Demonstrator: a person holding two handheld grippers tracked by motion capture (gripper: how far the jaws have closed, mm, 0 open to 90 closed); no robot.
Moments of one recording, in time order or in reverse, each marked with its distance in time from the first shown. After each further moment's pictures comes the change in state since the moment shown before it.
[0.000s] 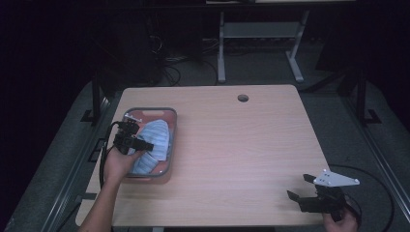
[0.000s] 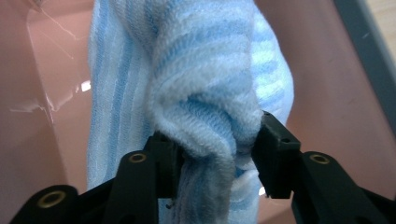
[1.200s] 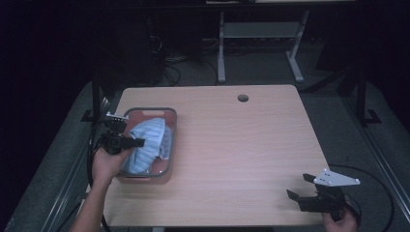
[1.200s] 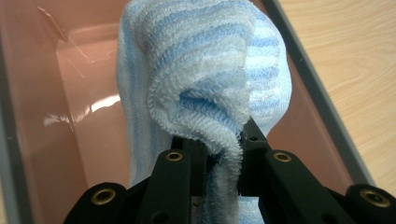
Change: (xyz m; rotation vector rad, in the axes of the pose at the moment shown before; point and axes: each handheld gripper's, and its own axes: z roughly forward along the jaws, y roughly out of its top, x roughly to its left) left arm 0.012 -0.011 -0.048 -0.154 -0.085 -0.029; right arm 0.001 0.001 0.000 -0.012 0.004 0.014
